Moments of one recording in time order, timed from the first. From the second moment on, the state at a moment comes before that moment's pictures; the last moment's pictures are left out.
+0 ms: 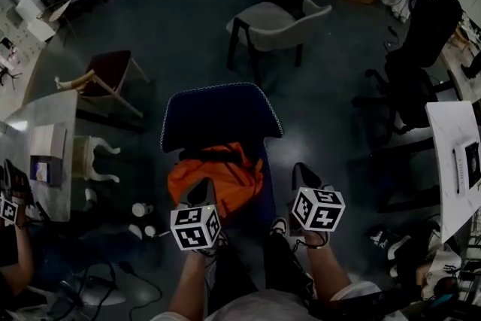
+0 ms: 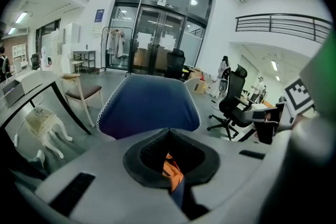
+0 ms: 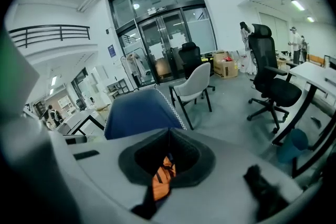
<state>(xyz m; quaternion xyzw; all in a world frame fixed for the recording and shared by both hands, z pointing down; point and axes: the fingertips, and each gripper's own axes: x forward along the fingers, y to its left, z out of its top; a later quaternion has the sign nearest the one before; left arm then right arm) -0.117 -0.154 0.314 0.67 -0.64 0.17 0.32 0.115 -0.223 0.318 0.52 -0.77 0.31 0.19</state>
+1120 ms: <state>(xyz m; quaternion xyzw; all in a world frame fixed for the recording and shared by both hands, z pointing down) -0.072 -0.145 0.486 0.66 -0.61 0.22 0.39 0.158 -0.192 0.492 0.53 -0.72 0.38 0.23</state>
